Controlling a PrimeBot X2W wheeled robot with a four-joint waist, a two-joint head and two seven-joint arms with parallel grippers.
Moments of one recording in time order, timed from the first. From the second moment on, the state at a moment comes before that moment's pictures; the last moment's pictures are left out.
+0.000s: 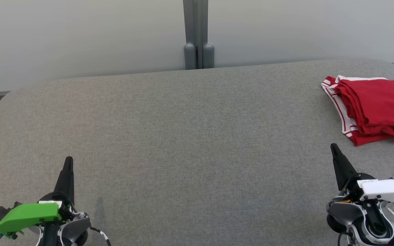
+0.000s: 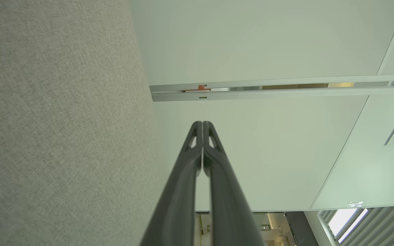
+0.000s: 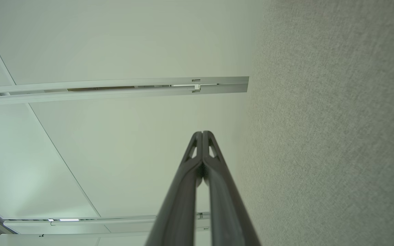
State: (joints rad) left arm -0.10 0.06 0.10 0.24 -1.63 -0.13 0.10; right arm -0.11 -0.05 -0.11 0.24 1.61 0.13 0.11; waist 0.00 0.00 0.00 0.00
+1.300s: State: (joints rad) left arm -0.10 0.06 0.11 0.25 -1.62 -0.13 0.11; right arm -0.11 -0.05 -0.11 0.24 1.61 0.13 0.11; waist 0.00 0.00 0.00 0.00
